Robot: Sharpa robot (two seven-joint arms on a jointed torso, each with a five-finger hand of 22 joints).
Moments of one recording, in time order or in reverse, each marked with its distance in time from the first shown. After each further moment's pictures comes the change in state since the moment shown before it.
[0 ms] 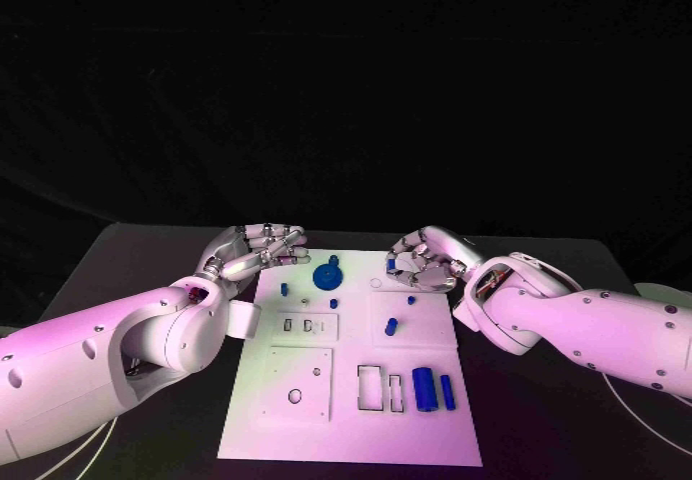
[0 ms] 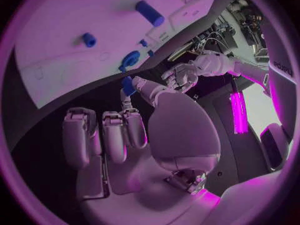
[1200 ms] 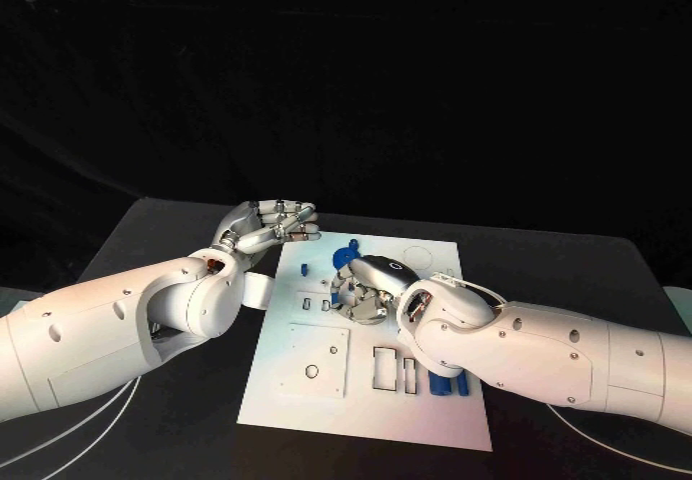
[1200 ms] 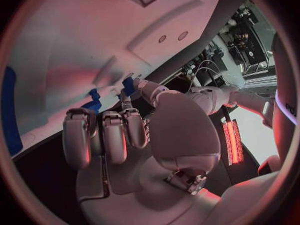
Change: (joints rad) left arm 0.000 0.007 -0.001 -0.049 0.002 0.000 0.007; left_hand 0.000 0.000 0.005 0.000 0.000 0.000 0.000 0.000 0.000 0.000 0.000 0.000 0.000 0.000 0.000 0.000 0.002 0.000 0.000 0.000 0.000 -0.001; right arm -0.087 0.295 -0.022 -0.051 -0.264 0.089 -0.210; right_hand -0.018 0.003 -0.003 0.009 0.006 -0.004 -0.003 0.000 0.000 0.000 0.000 0.000 0.000 0.000 0.000 0.000 0.000 0.000 0.000 0.000 -0.004 0.000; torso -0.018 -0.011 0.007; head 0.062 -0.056
